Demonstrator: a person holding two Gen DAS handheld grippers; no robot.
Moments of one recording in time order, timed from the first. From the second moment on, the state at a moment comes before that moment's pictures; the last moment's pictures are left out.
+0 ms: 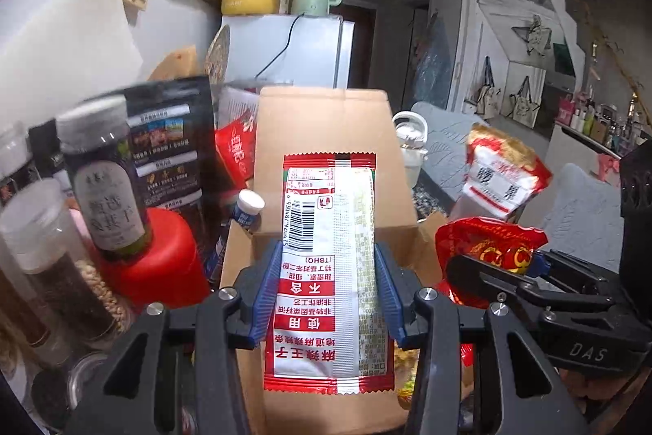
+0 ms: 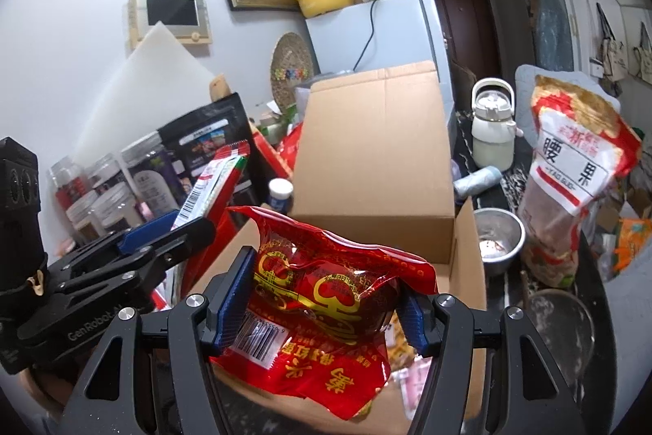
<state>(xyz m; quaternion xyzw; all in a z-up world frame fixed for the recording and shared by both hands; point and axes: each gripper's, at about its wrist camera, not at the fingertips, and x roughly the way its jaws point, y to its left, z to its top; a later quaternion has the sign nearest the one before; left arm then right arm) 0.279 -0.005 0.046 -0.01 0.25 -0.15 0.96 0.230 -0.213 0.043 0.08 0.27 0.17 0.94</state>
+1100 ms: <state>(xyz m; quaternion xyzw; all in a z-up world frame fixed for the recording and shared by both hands) 0.344 -0.022 -0.044 0.04 0.40 -0.11 0.91 0.295 -0.204 -0.046 0.08 0.41 0.16 0.90</state>
